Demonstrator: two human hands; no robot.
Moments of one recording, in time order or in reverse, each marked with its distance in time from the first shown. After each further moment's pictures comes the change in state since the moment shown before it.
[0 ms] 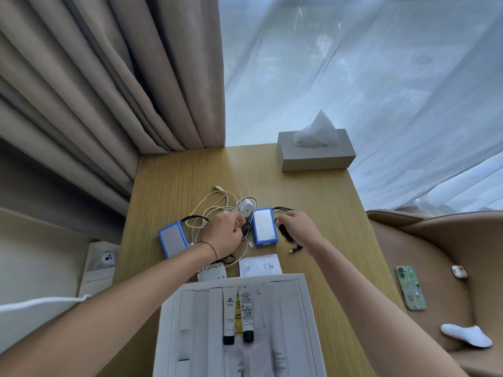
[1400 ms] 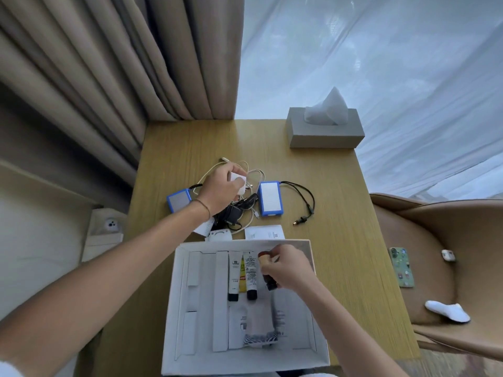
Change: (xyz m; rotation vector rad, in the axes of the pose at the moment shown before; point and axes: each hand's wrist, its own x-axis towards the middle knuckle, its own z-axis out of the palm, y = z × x) left_hand -0.025 0.008 -0.047 -0.574 0.137 -0.105; right_hand -0.142 0.026 0.066 -0.314 -0.117 0.084
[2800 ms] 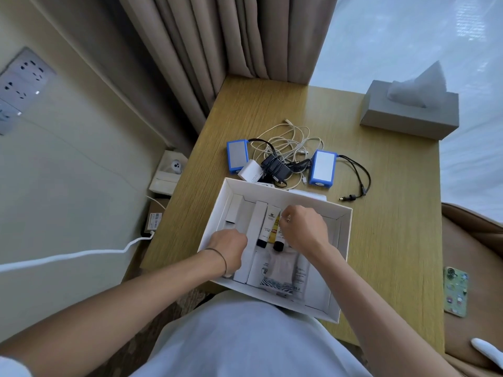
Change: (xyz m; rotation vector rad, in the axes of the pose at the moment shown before) left_hand -0.208 -0.096 0.046 1.085 -0.445 -0.298; right_hand 0.005 0.002 0.035 -0.493 0.085 -0.408
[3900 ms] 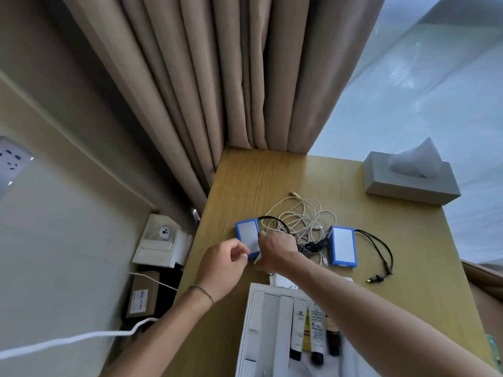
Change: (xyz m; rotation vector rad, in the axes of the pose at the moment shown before) left_hand 0.073 -0.128 -0.113 -0.982 0.541 -0.019; right_hand 0.178 -0.127 0.000 -0.533 -0.120 -0.163
